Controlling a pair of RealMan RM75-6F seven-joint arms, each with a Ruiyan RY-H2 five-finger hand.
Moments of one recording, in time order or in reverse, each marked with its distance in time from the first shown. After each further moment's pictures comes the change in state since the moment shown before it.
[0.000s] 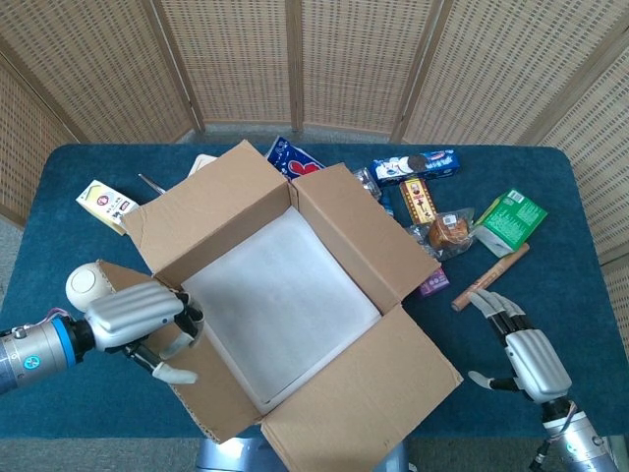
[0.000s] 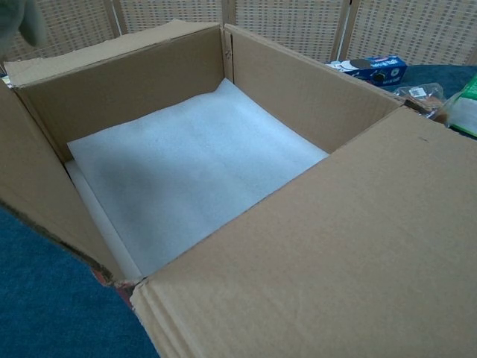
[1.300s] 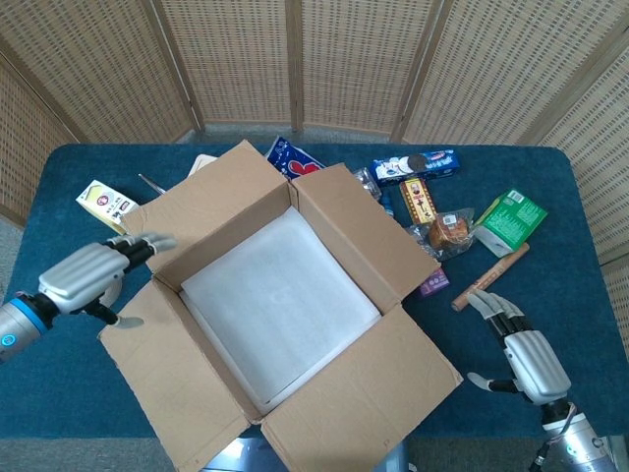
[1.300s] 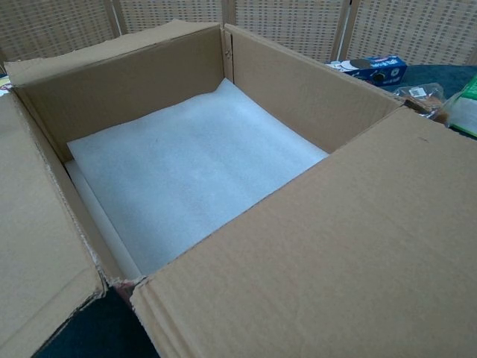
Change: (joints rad) left arm 0.213 -0.235 0.050 0.178 -0.502 0.147 0.692; right arm -0.002 0.001 -0.006 -0.007 -0.013 0.010 -0.008
